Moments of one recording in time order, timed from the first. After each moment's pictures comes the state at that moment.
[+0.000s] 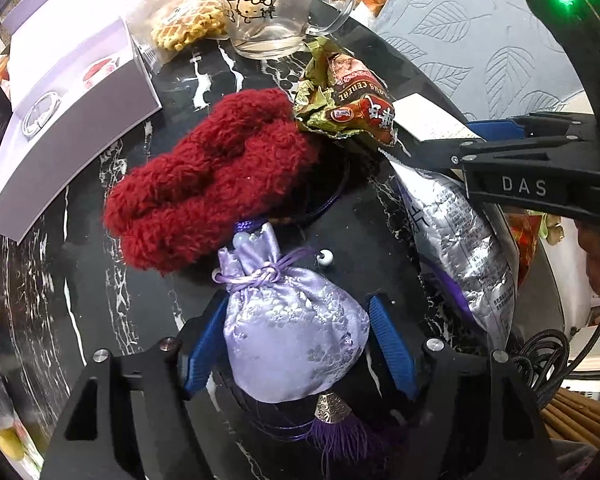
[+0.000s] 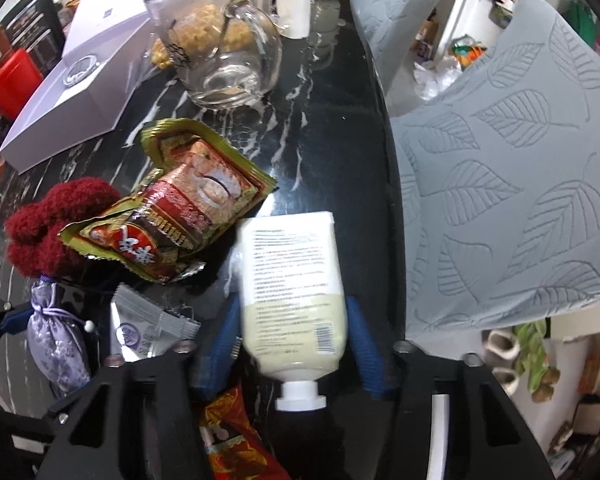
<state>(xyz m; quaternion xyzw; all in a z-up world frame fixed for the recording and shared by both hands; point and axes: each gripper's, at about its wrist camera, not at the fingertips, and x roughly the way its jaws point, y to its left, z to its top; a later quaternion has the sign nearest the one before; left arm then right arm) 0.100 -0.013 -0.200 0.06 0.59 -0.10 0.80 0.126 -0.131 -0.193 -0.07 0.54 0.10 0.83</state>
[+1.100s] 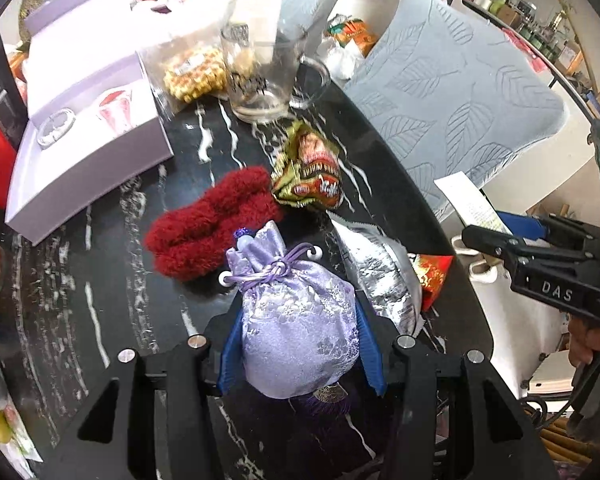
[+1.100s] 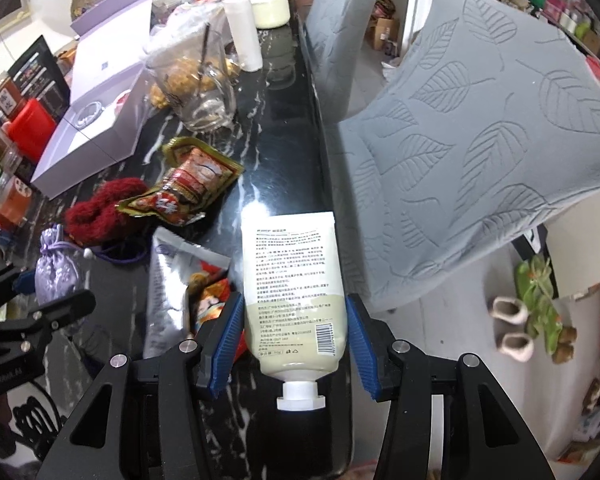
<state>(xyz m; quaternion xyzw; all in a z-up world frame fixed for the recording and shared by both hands) 0.069 0.002 -0.130 0.00 0.56 -0.13 0.82 0.054 -0.184 -0.139 0.00 0.52 0.07 0.85</state>
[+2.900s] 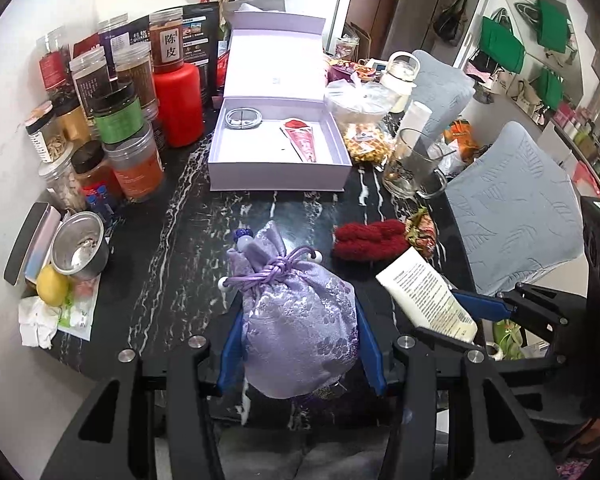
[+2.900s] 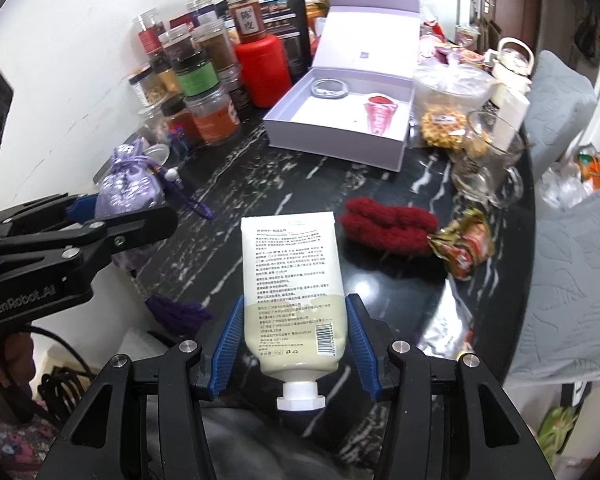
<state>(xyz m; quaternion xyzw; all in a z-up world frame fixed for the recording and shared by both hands) -0.048 0.113 -0.032 -0.12 0.46 0.08 0.88 -0.018 -0.009 -0.081 -0.12 0.46 0.36 0.80</state>
